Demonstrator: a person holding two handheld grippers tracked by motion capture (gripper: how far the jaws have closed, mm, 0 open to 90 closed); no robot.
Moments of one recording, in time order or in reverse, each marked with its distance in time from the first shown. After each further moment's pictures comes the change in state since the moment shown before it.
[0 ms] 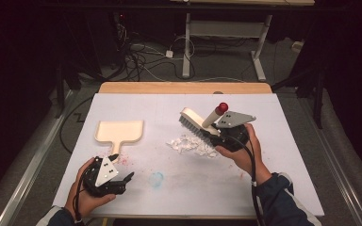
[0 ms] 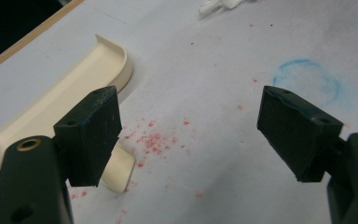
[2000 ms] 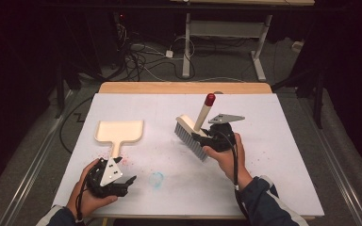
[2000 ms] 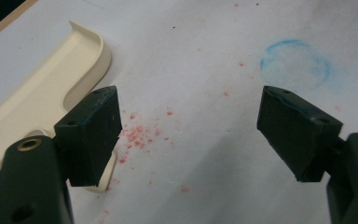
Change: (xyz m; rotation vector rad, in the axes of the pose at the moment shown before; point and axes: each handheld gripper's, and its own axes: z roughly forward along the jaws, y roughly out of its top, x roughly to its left) left arm -0.004 -0.001 0.009 0.053 -0.051 0.030; right arm 0.009 -0.014 0.041 0.050 0.031 0.358
